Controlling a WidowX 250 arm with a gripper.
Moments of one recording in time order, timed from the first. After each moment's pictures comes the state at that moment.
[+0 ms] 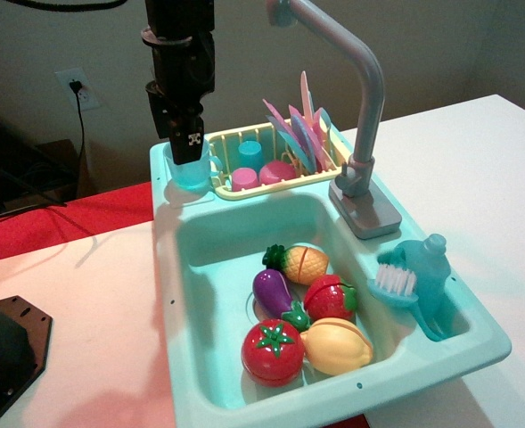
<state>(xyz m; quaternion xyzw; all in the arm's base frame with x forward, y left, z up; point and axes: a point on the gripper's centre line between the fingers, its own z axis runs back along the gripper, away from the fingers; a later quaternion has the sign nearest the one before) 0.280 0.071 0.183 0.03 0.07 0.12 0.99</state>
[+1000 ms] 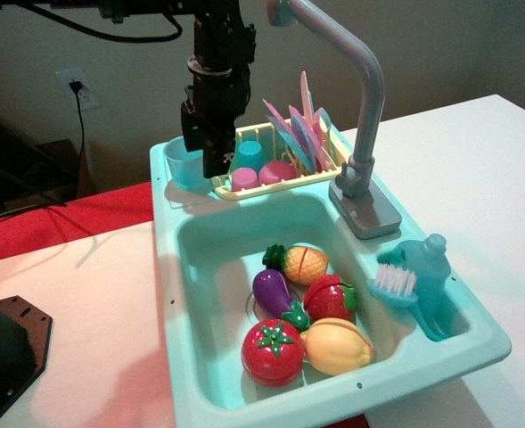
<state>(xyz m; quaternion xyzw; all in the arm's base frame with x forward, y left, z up) 0.306 0.079 0.151 0.04 0.10 0.12 0.99</state>
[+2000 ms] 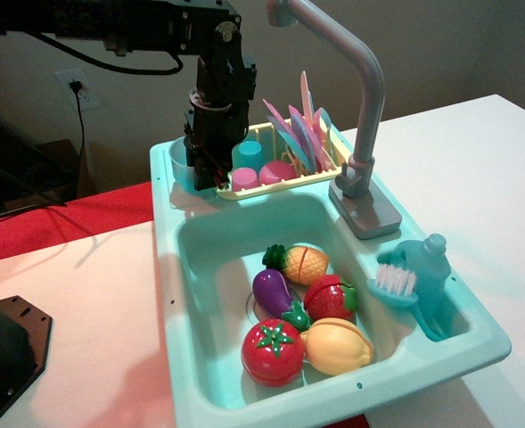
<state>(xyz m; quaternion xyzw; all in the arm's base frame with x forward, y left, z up) 0.295 0.076 0.126 0.07 0.12 0.12 0.98</state>
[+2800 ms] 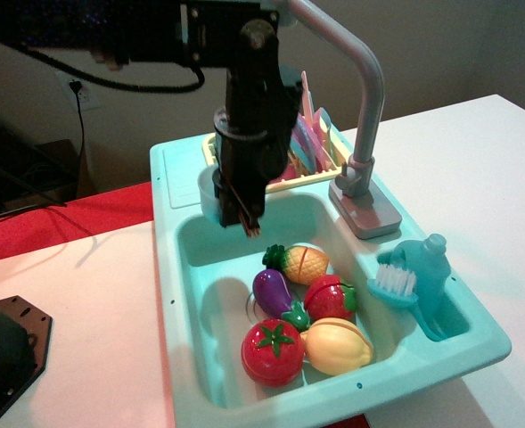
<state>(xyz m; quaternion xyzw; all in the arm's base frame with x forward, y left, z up) 0.313 -0.019 0.146 0.05 0.09 0.03 0.99</state>
